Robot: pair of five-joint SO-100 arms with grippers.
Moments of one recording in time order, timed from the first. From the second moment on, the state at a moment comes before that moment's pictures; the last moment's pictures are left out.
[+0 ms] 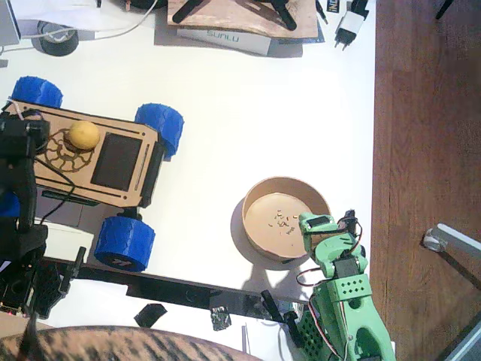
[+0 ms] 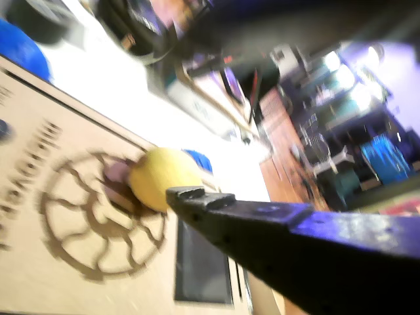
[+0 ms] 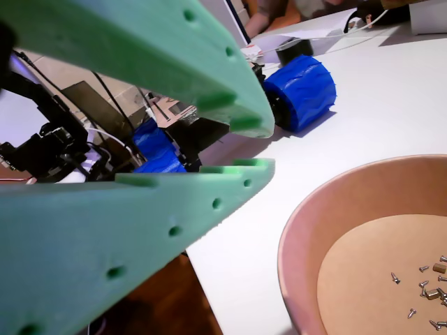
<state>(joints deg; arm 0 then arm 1) -10.1 117.1 114.9 65.8 -25.3 -7.7 185.6 173.8 51.8 0.2</state>
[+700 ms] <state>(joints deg) -0.5 103.0 114.3 61.5 -25.3 -7.4 185.6 173.8 51.8 0.2</state>
